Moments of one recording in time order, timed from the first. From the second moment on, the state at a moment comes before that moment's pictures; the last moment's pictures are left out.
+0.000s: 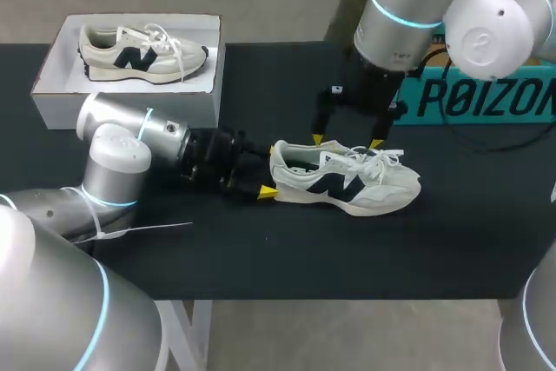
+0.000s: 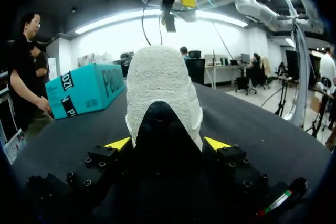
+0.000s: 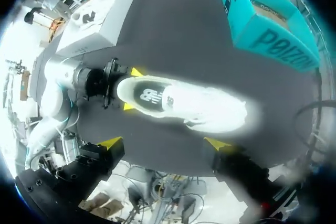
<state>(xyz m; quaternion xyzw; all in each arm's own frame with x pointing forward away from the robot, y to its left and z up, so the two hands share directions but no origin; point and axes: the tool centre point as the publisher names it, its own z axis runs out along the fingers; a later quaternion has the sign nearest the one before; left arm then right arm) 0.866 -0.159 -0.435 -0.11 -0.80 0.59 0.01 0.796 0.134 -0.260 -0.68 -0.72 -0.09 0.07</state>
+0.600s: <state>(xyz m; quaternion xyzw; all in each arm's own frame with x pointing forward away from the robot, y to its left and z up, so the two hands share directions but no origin) 0.866 -0.159 -0.435 -0.11 -0.80 0.59 0.01 0.783 0.150 -0.281 -0.81 -0.57 -0.13 0.06</state>
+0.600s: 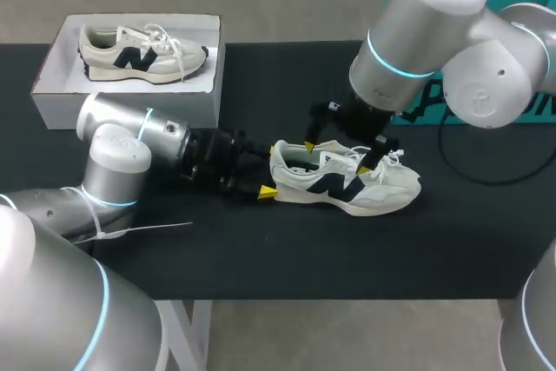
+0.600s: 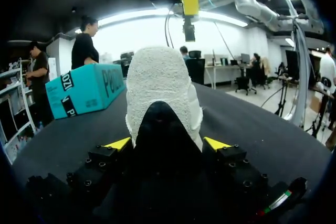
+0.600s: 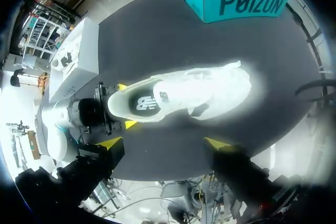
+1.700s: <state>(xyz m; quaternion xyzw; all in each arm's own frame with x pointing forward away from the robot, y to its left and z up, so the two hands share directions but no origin) 0.866 -0.159 -0.435 -0.11 -0.80 0.59 0.01 0.826 0.146 -0.347 -0.77 -0.62 0.03 -0.14</state>
